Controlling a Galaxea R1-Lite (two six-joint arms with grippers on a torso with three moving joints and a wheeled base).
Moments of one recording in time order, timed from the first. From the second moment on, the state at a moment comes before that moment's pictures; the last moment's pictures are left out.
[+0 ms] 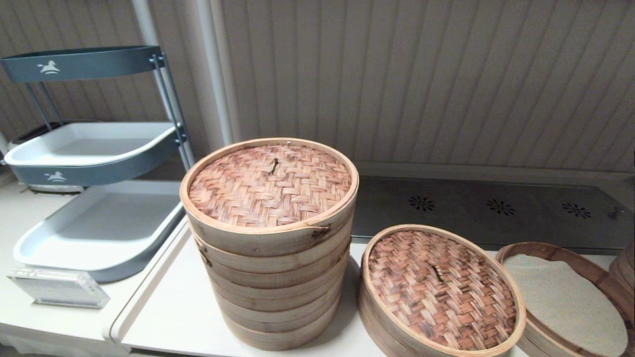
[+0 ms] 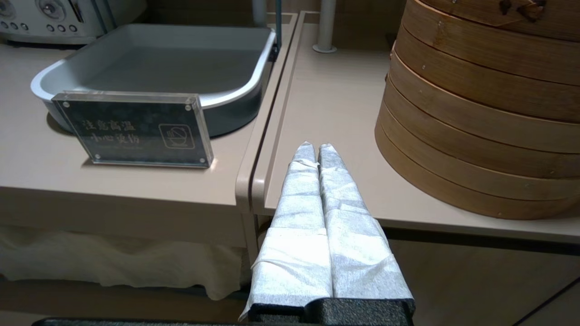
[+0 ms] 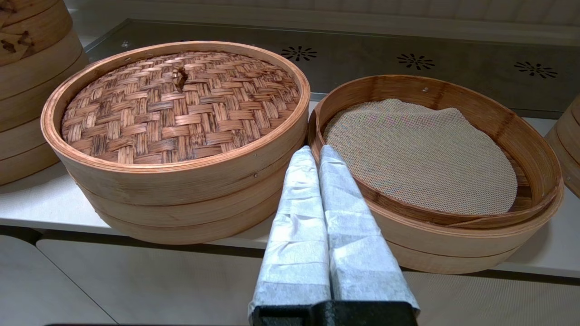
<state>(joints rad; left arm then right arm) 0.00 0.00 0.00 0.00 0.00 0.00 0.00 0.00 0.00 -0.01 0.01 0.00</state>
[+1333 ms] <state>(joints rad) 0.00 0.00 0.00 0.00 0.00 0.00 0.00 0.00 0.00 -0.01 0.02 -0.02</state>
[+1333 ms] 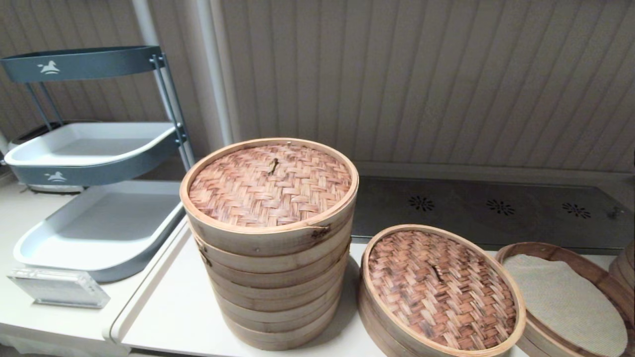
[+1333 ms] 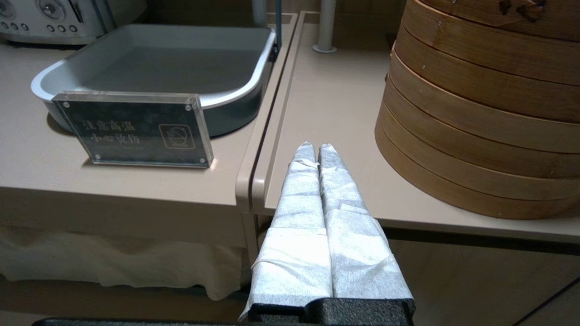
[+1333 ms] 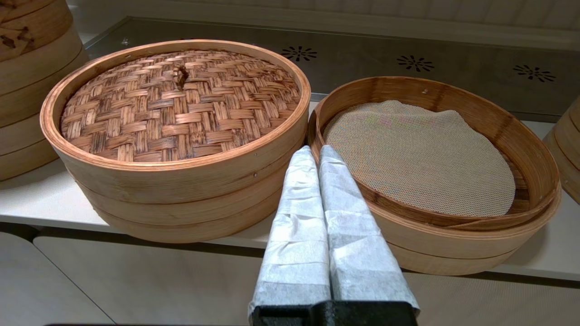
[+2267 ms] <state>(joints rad) 0.00 0.00 0.00 0.00 0.00 0.00 0.00 0.00 -0.01 0.00 0.02 -0.02</state>
